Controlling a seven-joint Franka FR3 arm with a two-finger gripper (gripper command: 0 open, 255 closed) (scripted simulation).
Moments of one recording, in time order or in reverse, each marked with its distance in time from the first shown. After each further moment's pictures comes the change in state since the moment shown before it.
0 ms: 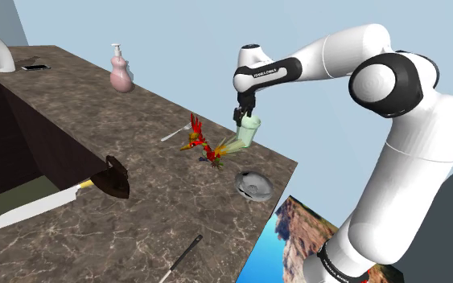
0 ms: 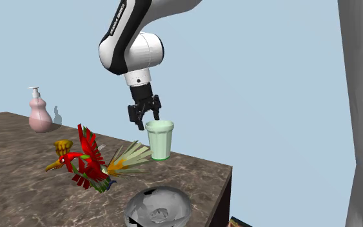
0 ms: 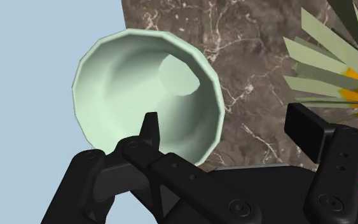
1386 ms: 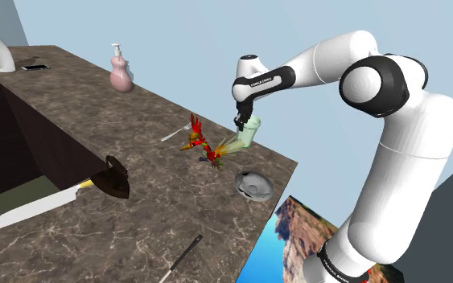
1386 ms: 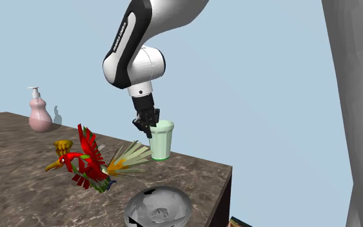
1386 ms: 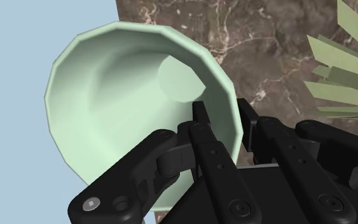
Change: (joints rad) arm -0.012 0.056 -0.005 -0.025 0.000 0.084 -0.002
